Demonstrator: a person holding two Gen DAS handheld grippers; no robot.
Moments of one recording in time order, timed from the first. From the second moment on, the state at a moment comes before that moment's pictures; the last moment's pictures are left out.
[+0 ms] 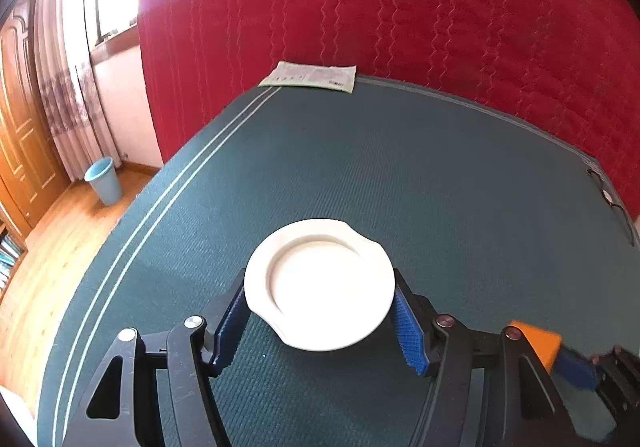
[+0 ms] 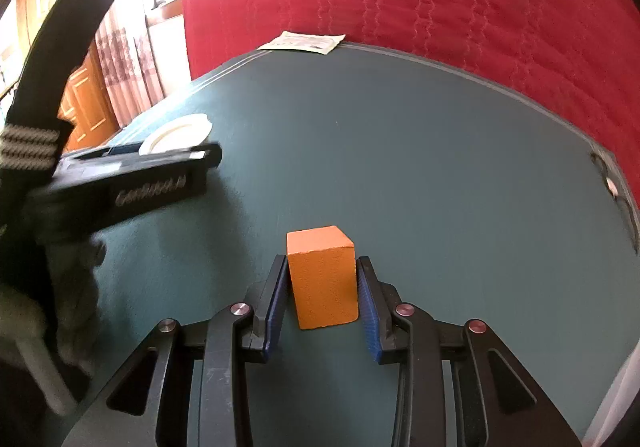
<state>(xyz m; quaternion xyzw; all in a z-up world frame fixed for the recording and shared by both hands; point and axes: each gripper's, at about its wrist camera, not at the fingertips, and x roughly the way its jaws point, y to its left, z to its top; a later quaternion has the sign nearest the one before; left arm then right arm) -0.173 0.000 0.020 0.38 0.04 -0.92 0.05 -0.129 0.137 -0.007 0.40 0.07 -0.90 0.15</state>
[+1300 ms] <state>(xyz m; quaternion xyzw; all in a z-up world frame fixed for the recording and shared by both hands) -0.145 0.046 0.026 0.35 -0.03 -0.94 -0.01 0.007 0.283 0.044 0.35 -0.09 -0.93 0.01</state>
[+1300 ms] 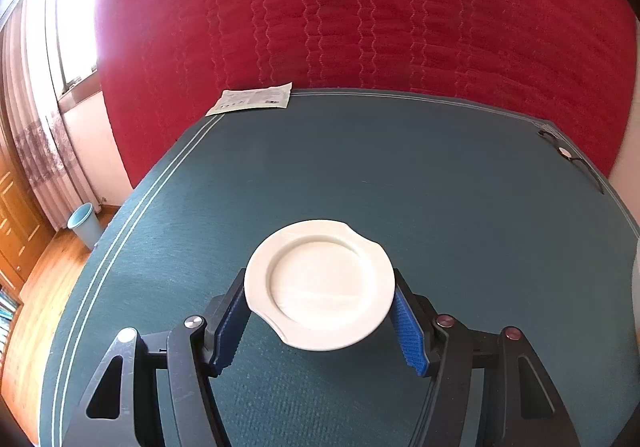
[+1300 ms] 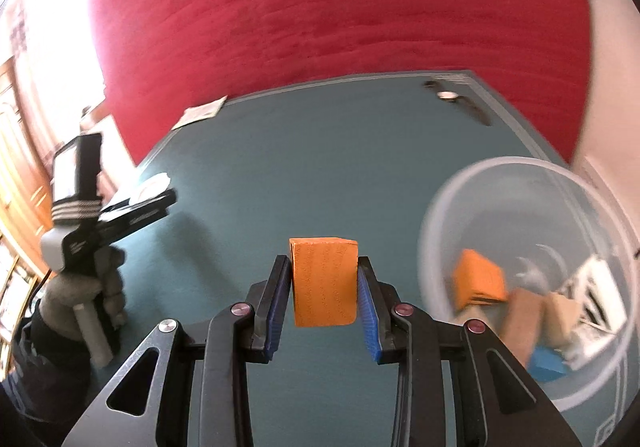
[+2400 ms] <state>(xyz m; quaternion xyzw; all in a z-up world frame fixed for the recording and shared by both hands) -0.133 0.064 0.025 0.35 -0.04 -0.94 -0.04 0.033 0.382 0.047 0.32 -0.13 -0.93 -0.14</state>
